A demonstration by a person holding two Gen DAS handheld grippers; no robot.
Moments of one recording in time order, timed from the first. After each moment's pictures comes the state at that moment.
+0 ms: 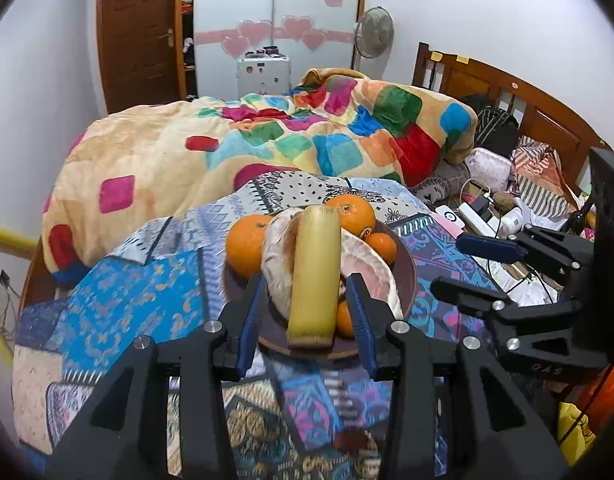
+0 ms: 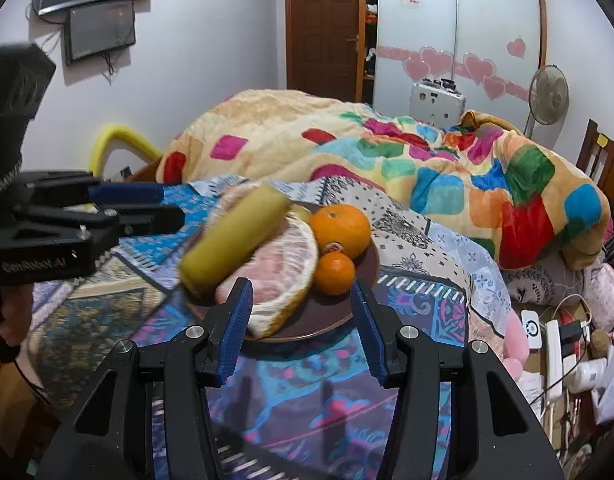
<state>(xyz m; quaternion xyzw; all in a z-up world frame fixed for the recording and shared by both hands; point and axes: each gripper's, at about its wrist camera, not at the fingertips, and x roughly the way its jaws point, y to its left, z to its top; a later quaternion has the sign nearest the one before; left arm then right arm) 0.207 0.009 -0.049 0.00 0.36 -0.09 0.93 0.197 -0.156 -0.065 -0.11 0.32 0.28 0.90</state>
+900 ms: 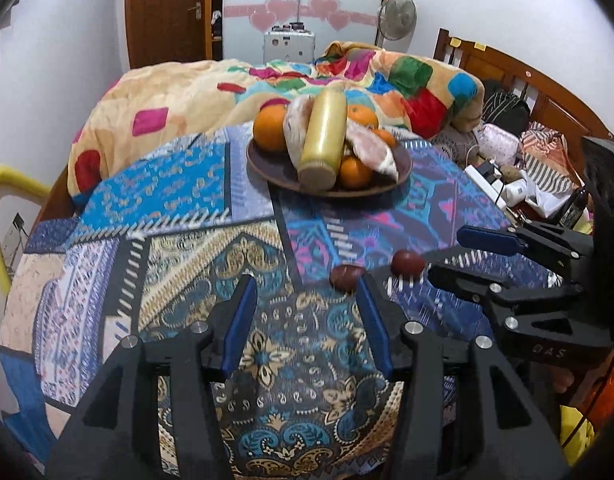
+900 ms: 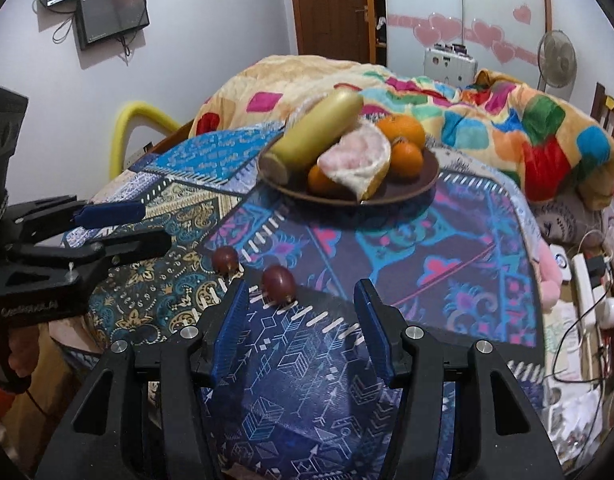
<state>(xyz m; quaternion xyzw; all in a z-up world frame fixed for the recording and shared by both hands) 0.103 0.016 -0.107 -0.02 0.40 -0.06 0.91 0.127 -0.149 -0.115 -0.09 0.38 0.30 0.87</state>
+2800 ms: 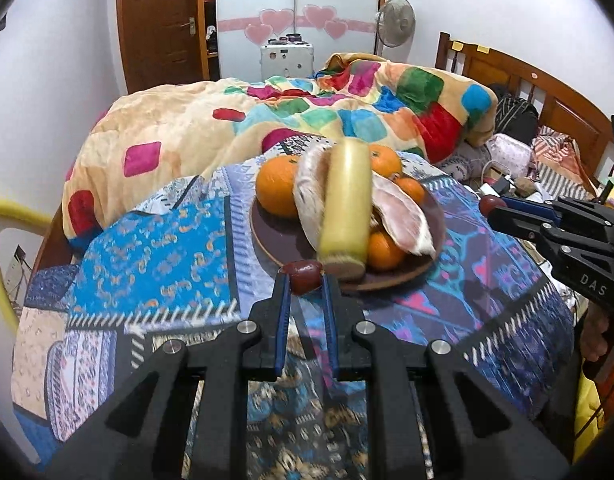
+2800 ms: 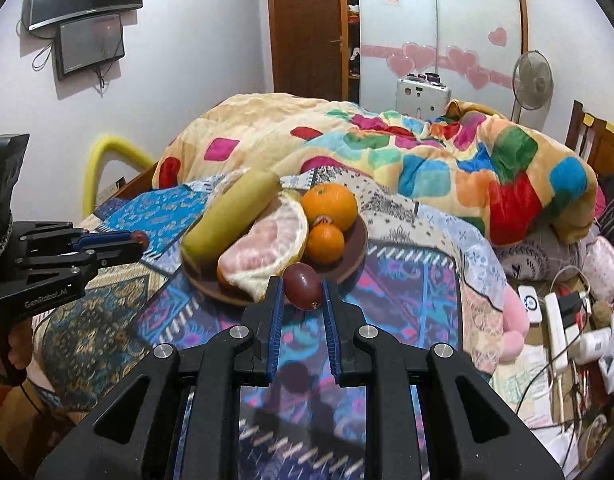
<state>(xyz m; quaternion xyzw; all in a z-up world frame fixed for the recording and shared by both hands) 0.183 0.019 -0.090 0.00 0.38 -0.05 0.92 0.190 -0.175 -0.080 -0.08 0.33 0.26 0.90</state>
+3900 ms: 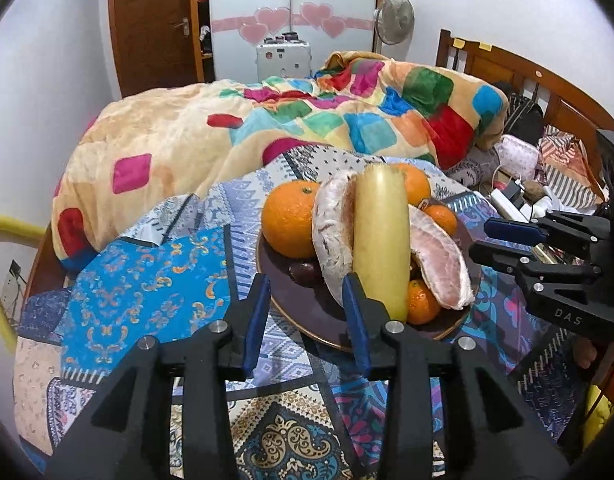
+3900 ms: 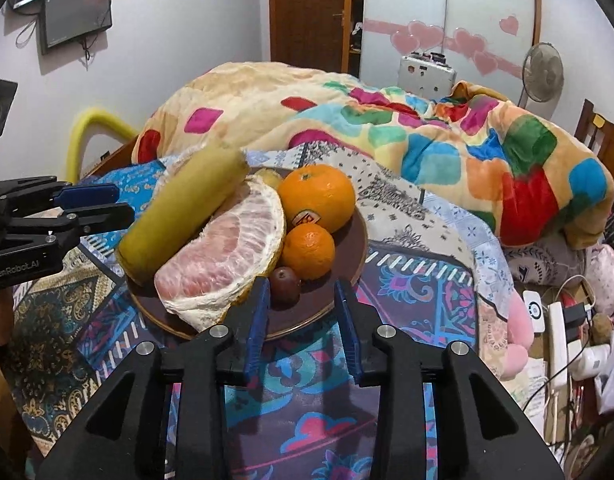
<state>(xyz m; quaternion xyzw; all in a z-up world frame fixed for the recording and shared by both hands) 0.231 0.029 -0.091 0.01 0.38 -0.06 0.93 0.238 -0.155 -0.103 -0.12 0.37 0.25 0.89</state>
